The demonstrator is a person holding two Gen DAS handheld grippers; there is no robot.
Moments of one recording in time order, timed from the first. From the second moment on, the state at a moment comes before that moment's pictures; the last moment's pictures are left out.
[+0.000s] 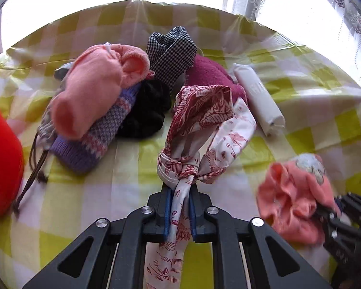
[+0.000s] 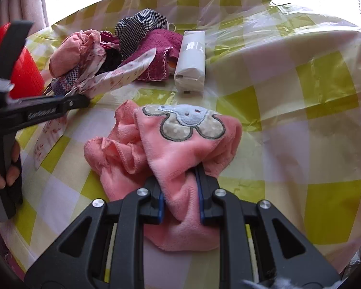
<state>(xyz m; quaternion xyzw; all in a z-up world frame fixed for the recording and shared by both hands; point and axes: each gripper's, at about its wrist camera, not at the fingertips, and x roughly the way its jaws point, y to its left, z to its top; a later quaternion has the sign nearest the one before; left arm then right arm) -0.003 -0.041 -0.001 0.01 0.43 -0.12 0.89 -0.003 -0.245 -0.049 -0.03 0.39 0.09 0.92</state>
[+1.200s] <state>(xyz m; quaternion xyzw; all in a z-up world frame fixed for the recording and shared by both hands) -0.168 0.032 0.052 -0.01 0.32 -0.02 0.95 -0.118 -0.199 0.004 -0.01 0.28 0.13 0.95</state>
